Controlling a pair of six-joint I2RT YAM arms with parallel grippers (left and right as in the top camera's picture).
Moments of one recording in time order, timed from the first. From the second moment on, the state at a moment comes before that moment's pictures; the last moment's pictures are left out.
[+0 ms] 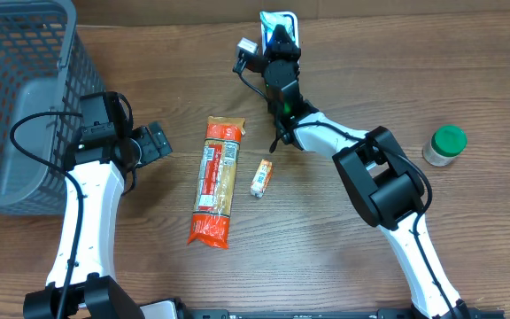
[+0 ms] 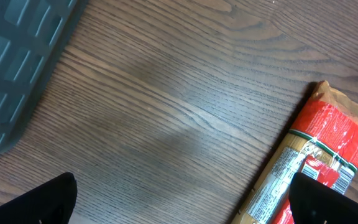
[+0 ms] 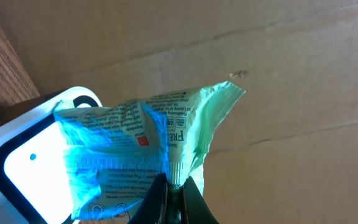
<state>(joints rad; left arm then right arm) 0.20 1.47 1.12 -0.75 -0.05 -0.27 0.58 2.50 1.74 0.75 0.61 -1.29</state>
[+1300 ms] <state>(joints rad) 0.20 1.47 1.12 -0.75 -0.05 -0.27 0.48 1.88 1.54 -1.14 0.25 -0.08</state>
